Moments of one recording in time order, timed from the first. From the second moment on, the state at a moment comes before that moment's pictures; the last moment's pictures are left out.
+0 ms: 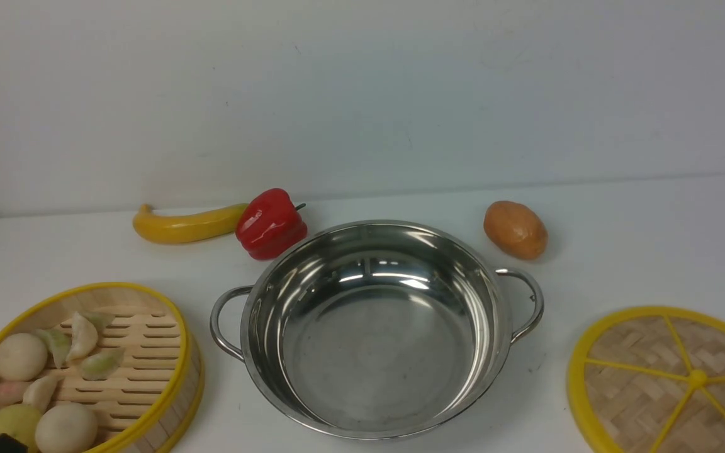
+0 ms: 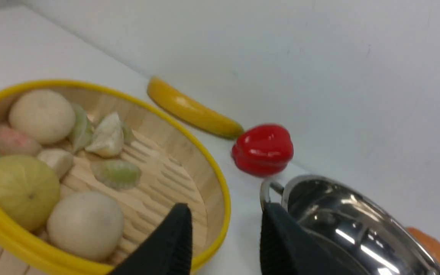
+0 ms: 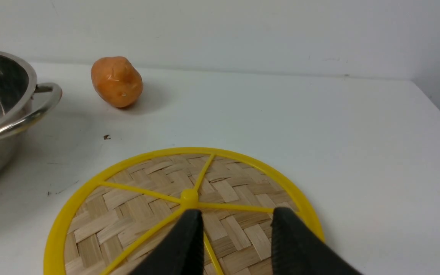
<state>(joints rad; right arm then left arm) 0.02 -0.01 0.02 -0.09 0.40 0.08 0.11 -0.01 0.01 -0.44 0.25 -0.18</state>
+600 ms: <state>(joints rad) 0.02 -0.01 0.02 -0.09 0.40 0.08 0.11 0.17 -0.36 -0.44 0.65 0.03</state>
